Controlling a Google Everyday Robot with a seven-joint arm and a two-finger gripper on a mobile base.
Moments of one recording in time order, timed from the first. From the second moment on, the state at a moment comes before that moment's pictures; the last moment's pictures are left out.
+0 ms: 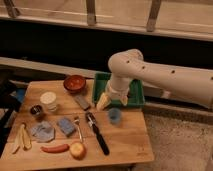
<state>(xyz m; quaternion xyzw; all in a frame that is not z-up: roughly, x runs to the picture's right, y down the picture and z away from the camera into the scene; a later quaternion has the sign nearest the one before) 0.030 0.088 0.684 -0.34 0.14 0.57 0.73</state>
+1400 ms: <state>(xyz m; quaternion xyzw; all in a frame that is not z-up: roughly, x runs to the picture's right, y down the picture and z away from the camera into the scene) -0.115 0.192 0.664 -0.47 0.09 0.38 0.79</state>
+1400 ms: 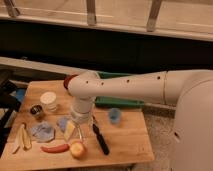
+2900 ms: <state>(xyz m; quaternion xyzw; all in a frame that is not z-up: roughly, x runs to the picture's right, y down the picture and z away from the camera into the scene) -0.164 0.255 0.686 -0.49 0.04 0.39 0.78</state>
